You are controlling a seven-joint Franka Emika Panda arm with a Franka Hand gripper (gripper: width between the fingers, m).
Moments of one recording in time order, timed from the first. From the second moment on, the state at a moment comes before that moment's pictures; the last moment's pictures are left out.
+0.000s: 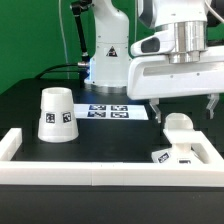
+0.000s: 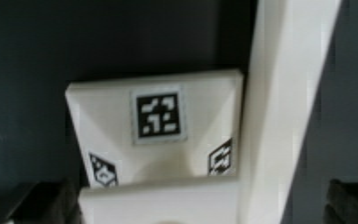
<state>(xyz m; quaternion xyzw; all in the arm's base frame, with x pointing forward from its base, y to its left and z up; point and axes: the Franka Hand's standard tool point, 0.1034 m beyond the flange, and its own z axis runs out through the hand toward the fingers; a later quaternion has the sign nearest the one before) 0.560 0.113 0.078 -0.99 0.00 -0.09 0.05</state>
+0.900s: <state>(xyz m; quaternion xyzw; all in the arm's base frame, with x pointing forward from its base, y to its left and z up) 0.520 0.114 0.071 -1.00 -0.01 0.01 0.04</state>
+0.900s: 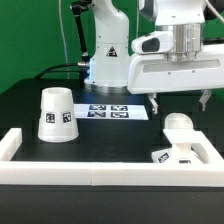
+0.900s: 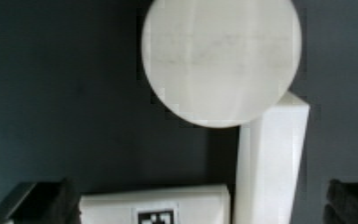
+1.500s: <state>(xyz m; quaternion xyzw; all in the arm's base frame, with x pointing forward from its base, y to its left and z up) 0.506 0.112 0.061 -0.98 -0.01 0.19 0.03</state>
